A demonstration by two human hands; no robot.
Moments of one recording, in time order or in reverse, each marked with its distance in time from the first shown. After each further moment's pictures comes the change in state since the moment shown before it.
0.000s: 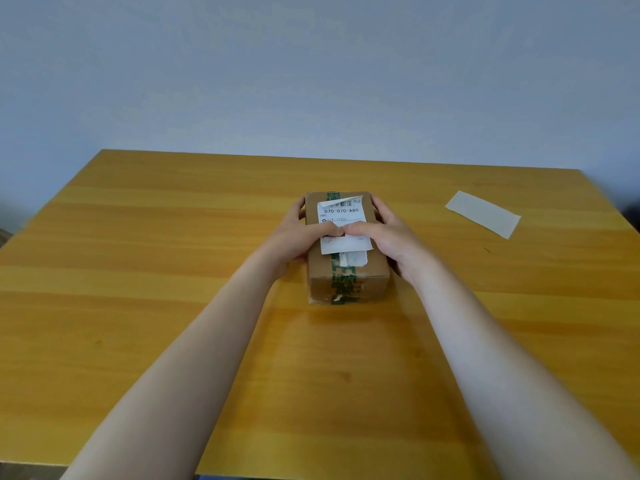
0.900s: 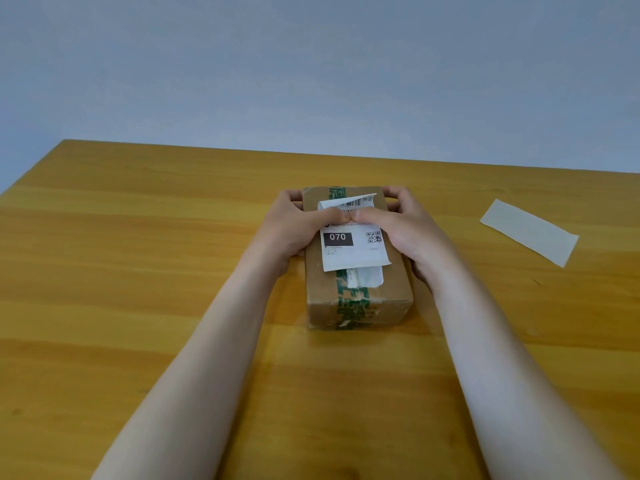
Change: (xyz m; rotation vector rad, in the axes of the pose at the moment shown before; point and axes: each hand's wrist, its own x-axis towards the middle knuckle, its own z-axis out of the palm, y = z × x) left_hand 0.073 0.010 -0.004 0.003 0.166 -0.046; right_hand 0.066 -0.013 -0.008 -0.099 0.092 0.012
